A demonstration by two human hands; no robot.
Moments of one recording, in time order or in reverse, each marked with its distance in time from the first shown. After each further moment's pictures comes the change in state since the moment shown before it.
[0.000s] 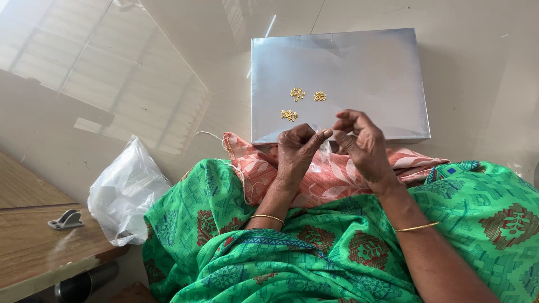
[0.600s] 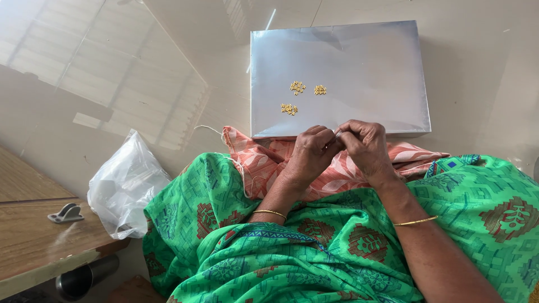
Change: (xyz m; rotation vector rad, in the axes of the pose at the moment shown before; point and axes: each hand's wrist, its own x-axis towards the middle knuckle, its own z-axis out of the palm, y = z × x) left_hand -0.010 -0.001 0.010 0.540 -0.195 0.512; right_hand -0.003 0.021 -0.007 -0.252 0.097 0.034
